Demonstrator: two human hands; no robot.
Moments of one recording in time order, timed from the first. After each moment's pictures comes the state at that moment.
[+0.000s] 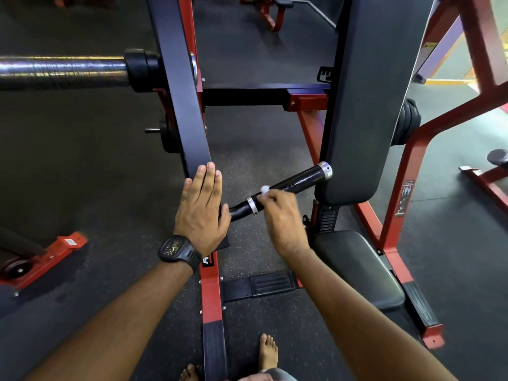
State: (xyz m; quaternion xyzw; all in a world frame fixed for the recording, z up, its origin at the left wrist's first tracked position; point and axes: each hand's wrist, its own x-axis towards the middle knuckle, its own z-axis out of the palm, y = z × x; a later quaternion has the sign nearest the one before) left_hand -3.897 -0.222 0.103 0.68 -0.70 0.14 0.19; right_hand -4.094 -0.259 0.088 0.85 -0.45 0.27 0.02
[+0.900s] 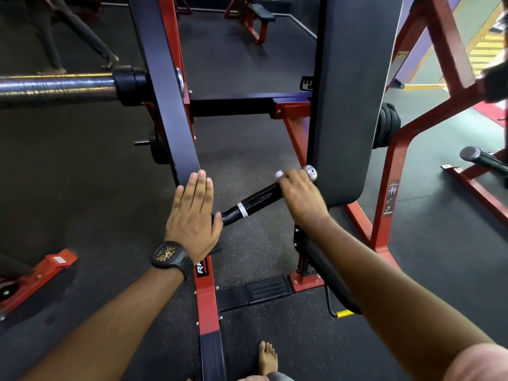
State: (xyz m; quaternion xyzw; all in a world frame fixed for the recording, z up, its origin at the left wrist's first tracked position) left_hand -3.900 -0.216 0.113 0.69 -0.71 0.14 0.10; right_hand -4.142 -0.308 0.128 0.85 -0.50 0.16 0.12
